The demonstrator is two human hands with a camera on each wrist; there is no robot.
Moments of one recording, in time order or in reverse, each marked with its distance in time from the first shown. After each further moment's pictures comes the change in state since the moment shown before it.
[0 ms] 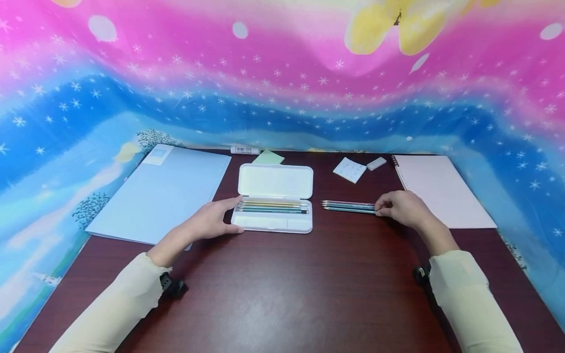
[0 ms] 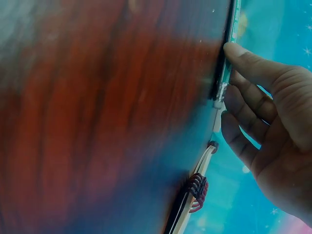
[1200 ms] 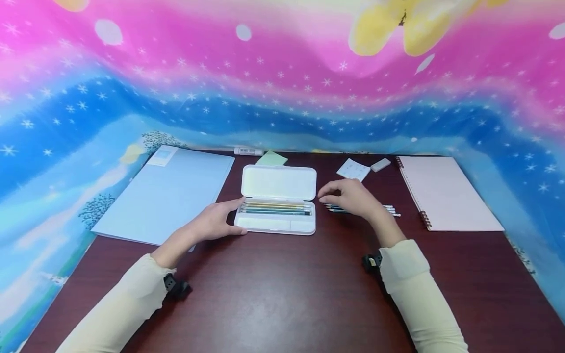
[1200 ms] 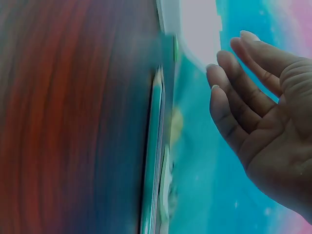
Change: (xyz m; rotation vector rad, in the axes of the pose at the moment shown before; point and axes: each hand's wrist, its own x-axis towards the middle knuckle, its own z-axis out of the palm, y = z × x) left_hand -0.002 0.000 0.000 -0.018 0.013 -0.003; right_hand 0.056 -0.119 0.014 0.242 -0.003 -0.124
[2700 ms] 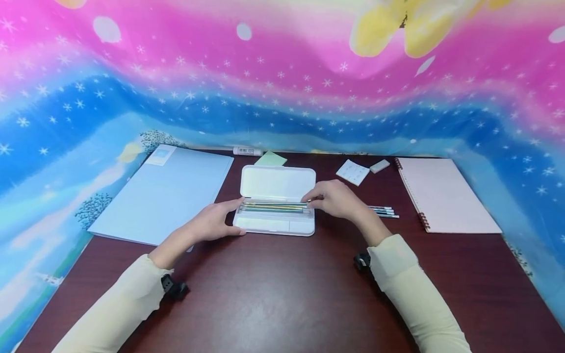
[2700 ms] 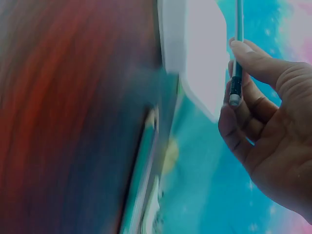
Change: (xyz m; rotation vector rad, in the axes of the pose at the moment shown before) left_hand -0.001 0.001 0.001 0.012 0.003 0.009; right_hand 0.015 -0.028 0.013 -0.073 -0.049 -0.213
